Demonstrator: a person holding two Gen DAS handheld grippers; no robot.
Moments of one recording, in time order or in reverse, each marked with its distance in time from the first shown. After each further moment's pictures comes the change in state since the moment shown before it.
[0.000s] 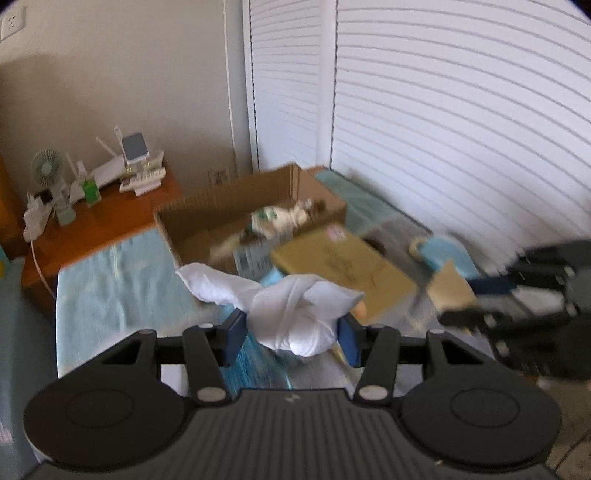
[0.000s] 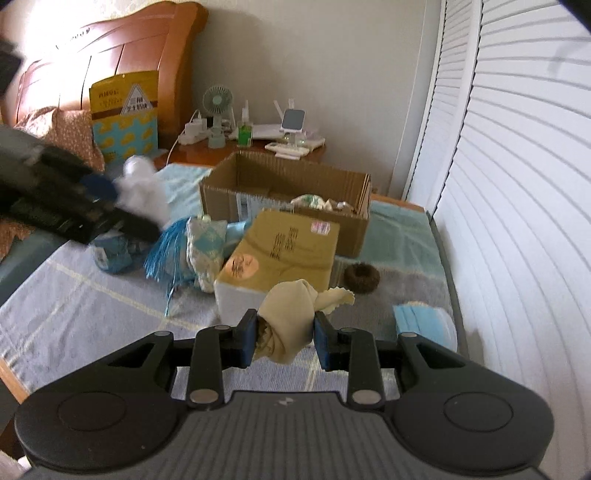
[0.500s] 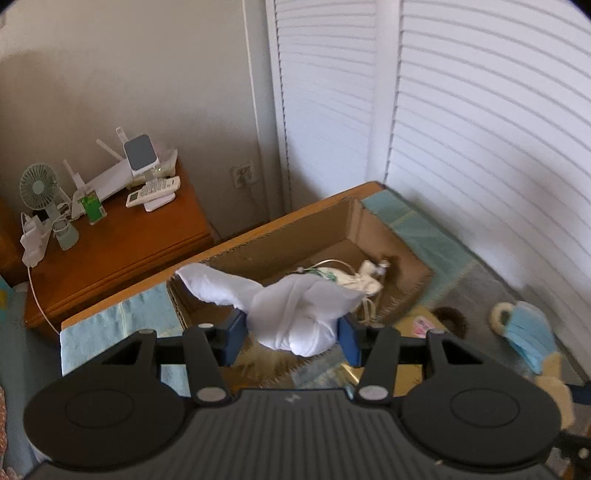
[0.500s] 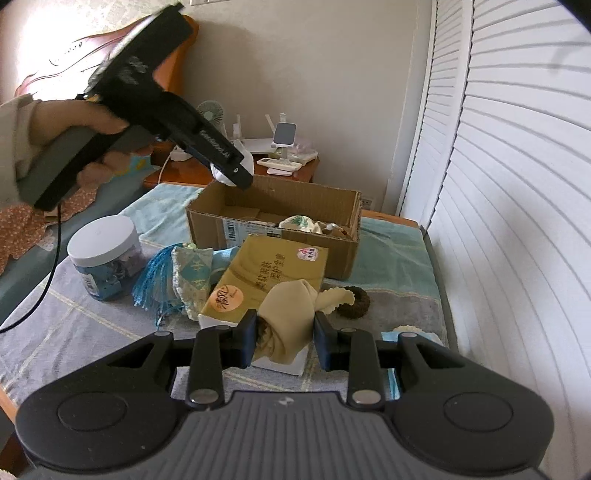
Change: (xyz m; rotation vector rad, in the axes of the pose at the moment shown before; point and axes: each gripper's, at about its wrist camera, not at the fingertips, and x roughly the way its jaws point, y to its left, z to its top) left arm 0.104 0.046 0.091 -0.010 0.099 0.078; right arm 0.007 -0.012 0.016 0.019 -0.029 -0.010
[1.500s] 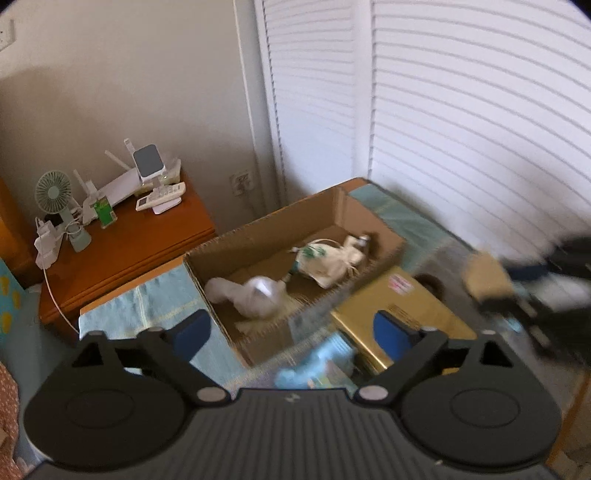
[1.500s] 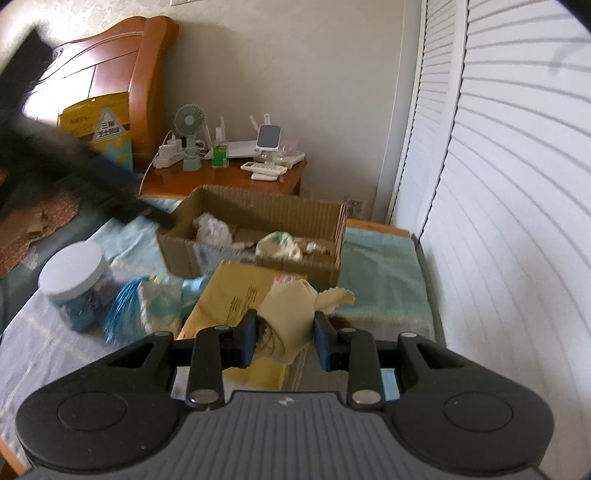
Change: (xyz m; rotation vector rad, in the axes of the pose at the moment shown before) left arm -0.070 -0.009 -0.048 0.040 -0.060 -0.017; right arm 0.033 -0.021 0.039 0.028 0.007 -0.021
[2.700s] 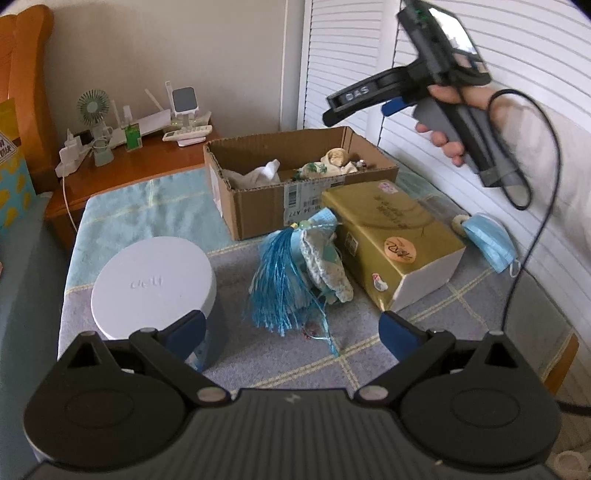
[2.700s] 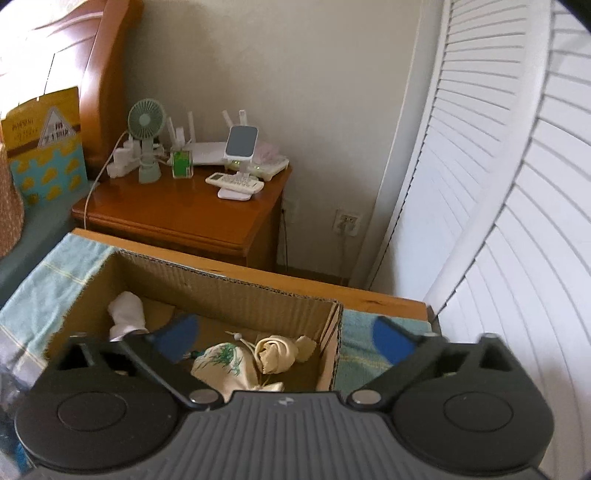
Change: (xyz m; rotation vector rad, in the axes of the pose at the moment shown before) left arm -0.023 -0.019 -0.120 -0.196 -0.001 0.021; right arm 0.155 -0.024 0.112 -0.014 0.053 -0.039
